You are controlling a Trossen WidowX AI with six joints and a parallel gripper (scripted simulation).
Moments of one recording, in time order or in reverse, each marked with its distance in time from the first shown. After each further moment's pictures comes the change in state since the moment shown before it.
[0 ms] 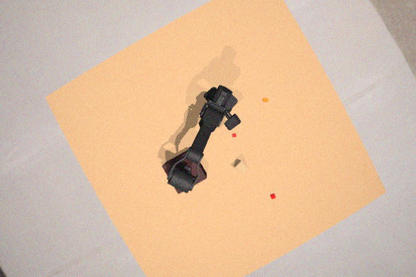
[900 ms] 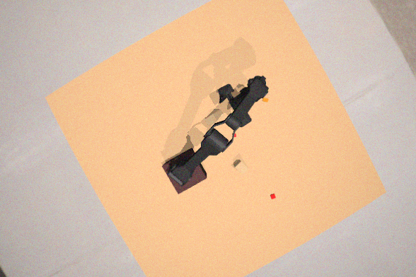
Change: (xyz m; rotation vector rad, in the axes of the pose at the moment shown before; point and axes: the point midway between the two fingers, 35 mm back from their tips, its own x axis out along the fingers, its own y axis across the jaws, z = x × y) arm 0.011 -0.016 0.004 0.084 0.963 0.065
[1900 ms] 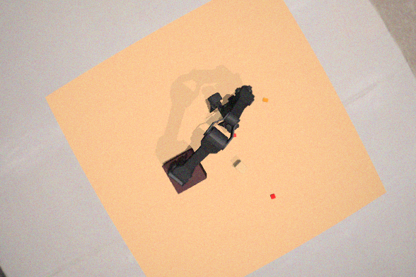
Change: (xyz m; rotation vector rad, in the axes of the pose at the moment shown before) arm 0.098 0.002 -0.005 -0.029 0.072 0.014
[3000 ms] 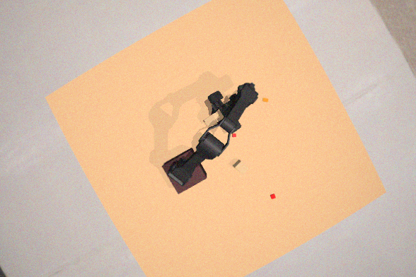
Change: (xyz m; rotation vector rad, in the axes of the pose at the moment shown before) arm -0.057 -0.001 -0.040 -0.001 0.016 -0.007
